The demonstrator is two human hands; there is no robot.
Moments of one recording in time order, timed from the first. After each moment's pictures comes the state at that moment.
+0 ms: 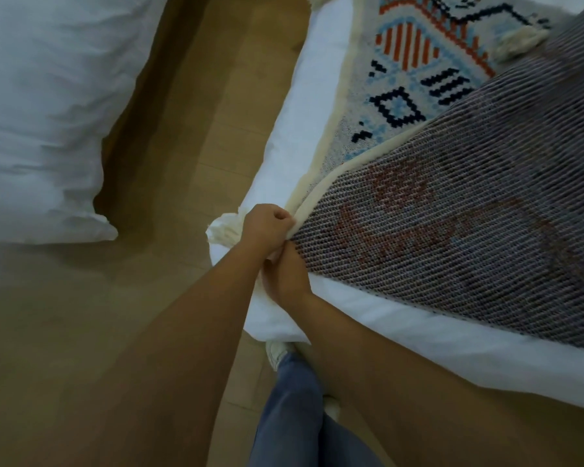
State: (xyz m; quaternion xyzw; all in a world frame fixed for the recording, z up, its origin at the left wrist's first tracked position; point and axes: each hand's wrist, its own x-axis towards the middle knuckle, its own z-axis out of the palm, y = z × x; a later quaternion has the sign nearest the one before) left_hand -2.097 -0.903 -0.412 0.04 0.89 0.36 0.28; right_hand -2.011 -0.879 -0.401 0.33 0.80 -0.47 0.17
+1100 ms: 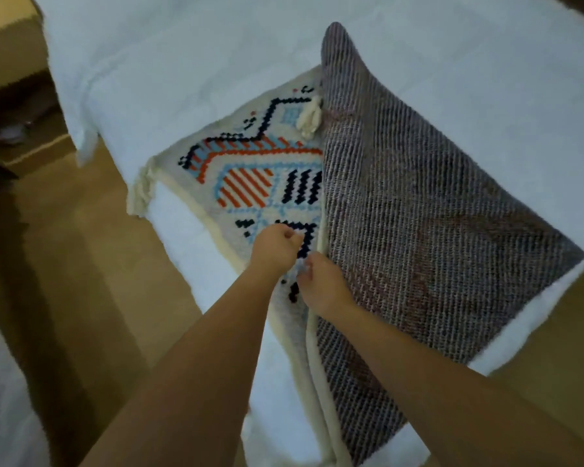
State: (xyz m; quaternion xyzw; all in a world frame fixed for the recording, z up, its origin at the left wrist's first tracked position) left_hand -2.273 -0.658 -0.355 0.46 0.78 0.19 0.37; right_hand -2.167 -0.679 -0.377 0.57 0.66 -0.48 -0.08
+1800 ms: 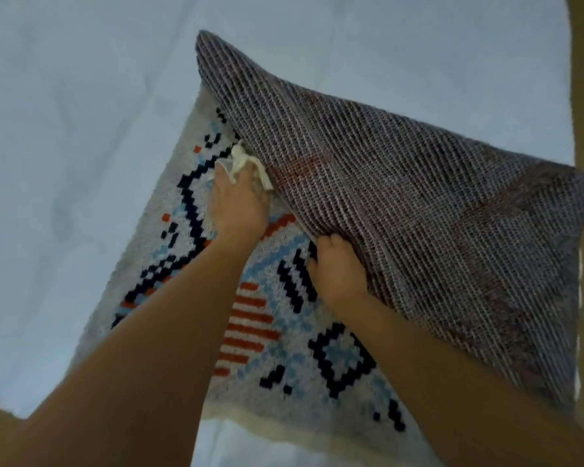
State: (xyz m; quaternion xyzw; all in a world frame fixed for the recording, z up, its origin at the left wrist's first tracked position) left_hand -2.347 -0.360 -0.421 0.72 0.66 0.07 0.21; right_hand -2.238 -0.489 -0.430 0.80 0.56 -0.21 -0.04
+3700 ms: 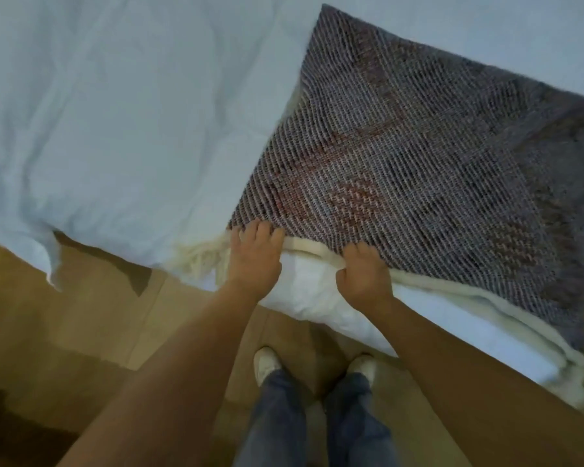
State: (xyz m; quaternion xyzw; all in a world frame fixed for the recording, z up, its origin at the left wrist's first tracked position) left_hand -2.629 -0.559 -0.410 0.86 0.49 -0.10 0.10; right_hand -2.453 -0.637 -0.408 0.80 0.57 -0.20 0.05
